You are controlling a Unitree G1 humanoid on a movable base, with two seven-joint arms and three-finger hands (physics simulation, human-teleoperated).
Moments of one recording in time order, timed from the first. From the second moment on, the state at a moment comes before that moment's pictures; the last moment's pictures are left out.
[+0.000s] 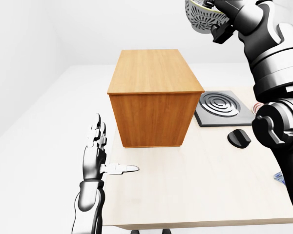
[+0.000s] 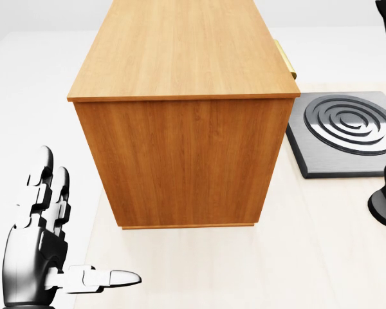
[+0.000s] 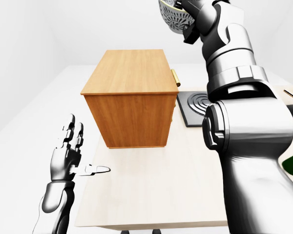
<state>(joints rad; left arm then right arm) 0.19 0.00 0.00 -0.37 0.00 -0.09 -0.04 -1.72 -0.49 -0.04 1.32 -1.07 -0.06 0.24</state>
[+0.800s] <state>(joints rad) 0.19 0.00 0.00 -0.36 -0.01 -0.09 -0.06 -1.68 -0.23 0.04 1.33 -1.10 -0.09 0.22</state>
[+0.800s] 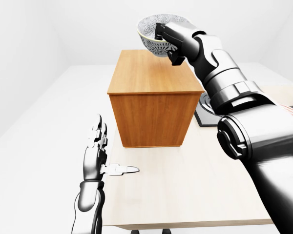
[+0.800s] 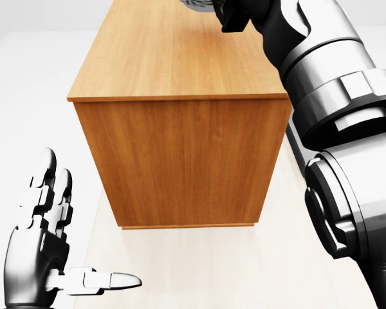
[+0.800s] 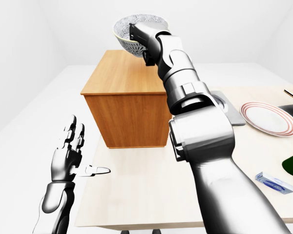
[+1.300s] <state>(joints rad) 0.19 0.00 0.00 -0.36 -0.01 -0.09 -0.06 -1.62 -0.19 0.05 1.32 -1.14 -0.09 0.22</state>
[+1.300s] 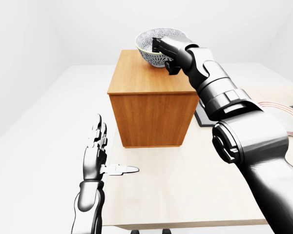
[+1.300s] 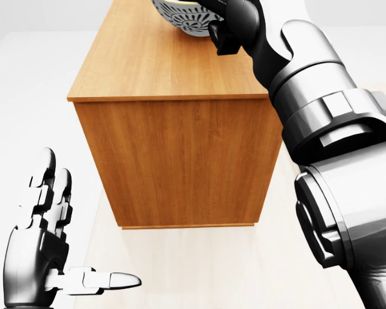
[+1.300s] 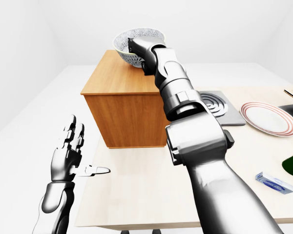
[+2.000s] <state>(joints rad) 0.19 0.00 0.00 -0.36 0.00 -0.09 -0.06 -1.69 -0.23 0.02 1.31 -1.16 -0.09 0.24</state>
